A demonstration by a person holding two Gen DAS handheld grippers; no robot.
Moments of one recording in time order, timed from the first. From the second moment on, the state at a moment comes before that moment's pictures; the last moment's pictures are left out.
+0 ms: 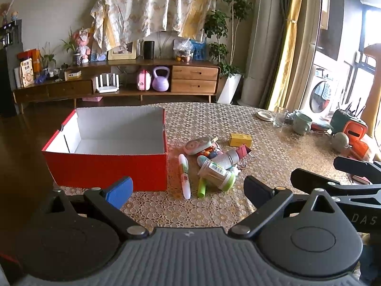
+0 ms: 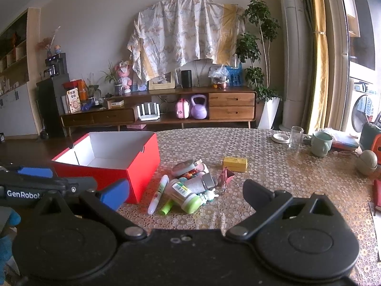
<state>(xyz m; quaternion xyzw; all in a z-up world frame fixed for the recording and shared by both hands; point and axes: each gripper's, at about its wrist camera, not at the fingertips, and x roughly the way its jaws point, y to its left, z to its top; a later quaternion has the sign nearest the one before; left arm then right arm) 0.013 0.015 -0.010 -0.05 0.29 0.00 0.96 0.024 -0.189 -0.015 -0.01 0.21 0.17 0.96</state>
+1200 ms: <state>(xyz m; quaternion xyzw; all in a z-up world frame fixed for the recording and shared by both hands) 0.090 0.027 -0.074 -0.01 0.32 0.02 0.95 0.121 -0.179 -0.057 -0.08 0.28 0.24 0.93</state>
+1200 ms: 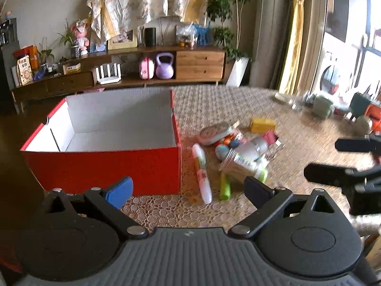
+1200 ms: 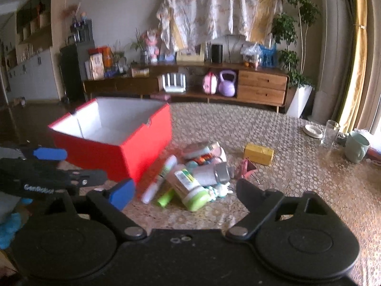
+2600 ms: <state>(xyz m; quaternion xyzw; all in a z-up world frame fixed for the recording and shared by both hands) 0.164 0.002 -0.155 -0.02 0.39 0.02 0.92 0.234 -0.114 -0.130 -0.21 0.40 0.31 0.84</state>
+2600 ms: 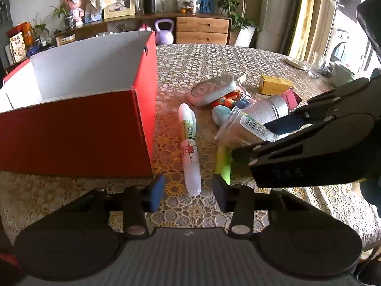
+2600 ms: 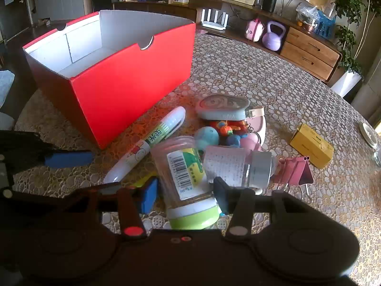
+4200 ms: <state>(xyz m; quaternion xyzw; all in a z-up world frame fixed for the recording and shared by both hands) 0.190 0.015 -0.144 -0.06 0.39 -0.01 0.92 0.221 -0.149 -0.091 -0.03 0.45 0.25 0.86</state>
